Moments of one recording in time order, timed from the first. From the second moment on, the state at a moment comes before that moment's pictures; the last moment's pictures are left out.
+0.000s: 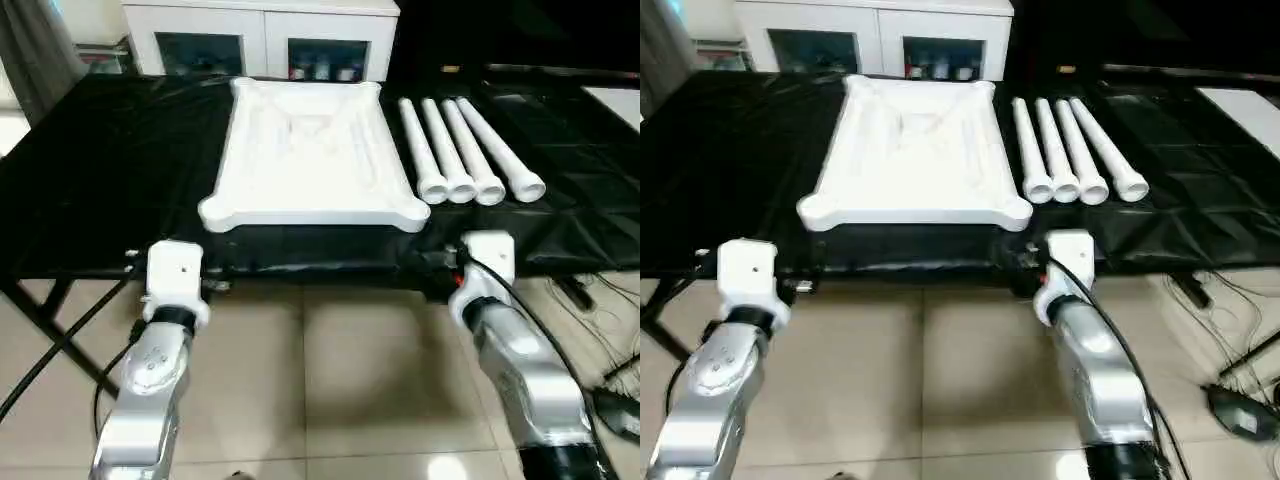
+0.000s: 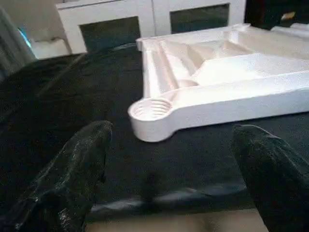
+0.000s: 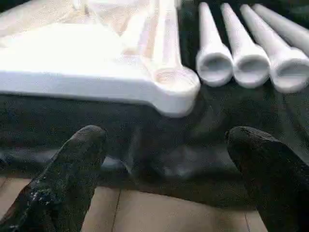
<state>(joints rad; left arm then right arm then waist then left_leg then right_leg) -0.03 0.11 0.04 -0.15 0.03 0.21 -0.04 -0.28 -0.14 -0.02 0.02 0.11 0.43 0.11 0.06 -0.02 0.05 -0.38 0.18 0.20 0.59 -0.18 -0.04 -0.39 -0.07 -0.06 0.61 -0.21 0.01</state>
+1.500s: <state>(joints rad) -0.17 0.12 0.06 -0.09 0.05 0.26 0.00 -0.39 -0.06 0.02 0.15 0.04 0.29 0.08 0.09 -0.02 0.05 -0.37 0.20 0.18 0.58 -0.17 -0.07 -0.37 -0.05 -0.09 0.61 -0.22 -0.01</state>
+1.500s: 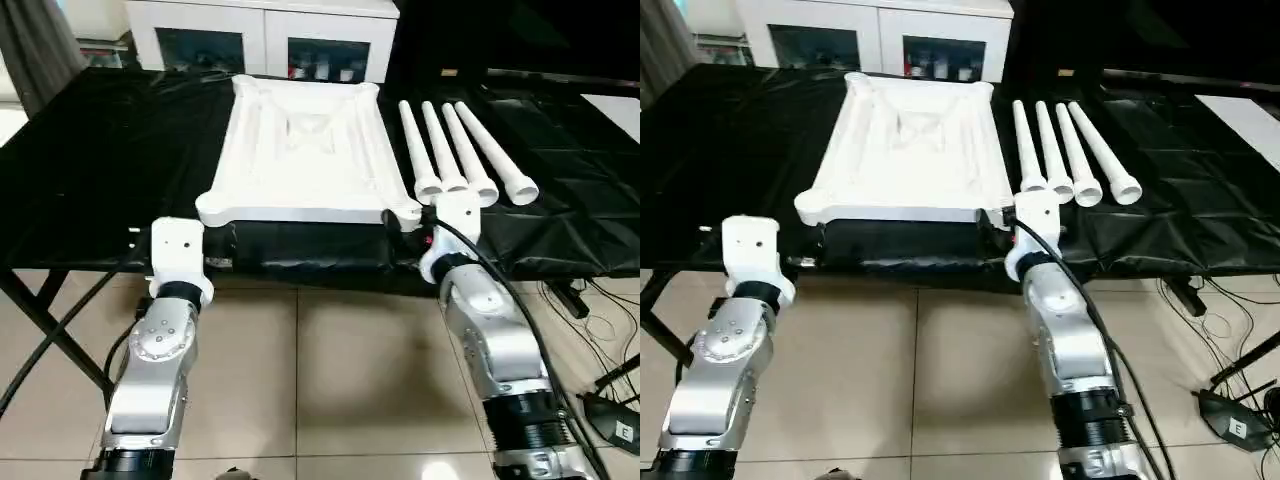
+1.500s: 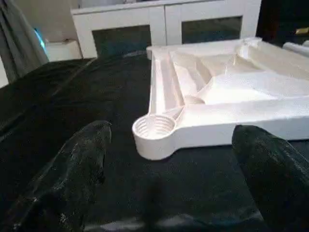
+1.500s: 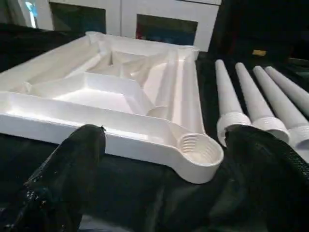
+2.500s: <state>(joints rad) -0.16 0.11 0.04 -0.10 0.04 0.26 -0.02 -0.38 -0.06 0.01 0.15 0.04 0.26 0.10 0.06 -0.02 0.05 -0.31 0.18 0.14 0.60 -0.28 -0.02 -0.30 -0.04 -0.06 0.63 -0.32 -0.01</state>
